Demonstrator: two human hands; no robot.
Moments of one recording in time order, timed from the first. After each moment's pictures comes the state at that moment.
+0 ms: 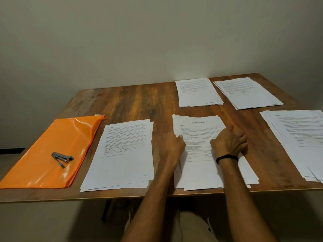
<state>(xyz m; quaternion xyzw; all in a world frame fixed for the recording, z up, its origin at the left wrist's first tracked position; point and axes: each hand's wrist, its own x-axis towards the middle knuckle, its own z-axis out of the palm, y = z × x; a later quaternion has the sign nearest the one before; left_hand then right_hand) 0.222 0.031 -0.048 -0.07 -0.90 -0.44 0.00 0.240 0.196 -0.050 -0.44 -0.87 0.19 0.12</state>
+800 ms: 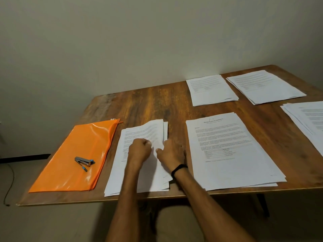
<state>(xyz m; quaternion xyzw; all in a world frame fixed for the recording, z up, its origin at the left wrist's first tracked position) 0.179 -0.112 -0.043 0.05 -0.93 -0.36 -0.02 0.220 -0.005 -0.053 -0.17 -0.91 0.38 0.04</state>
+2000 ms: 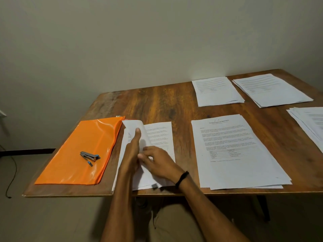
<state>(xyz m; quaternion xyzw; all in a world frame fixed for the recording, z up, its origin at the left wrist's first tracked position) 0.179 -0.151 -0.045 0.16 -0.64 -0.73 -0.20 0.243 -0.036 -0.051 0.13 -0.87 0.48 -0.01</state>
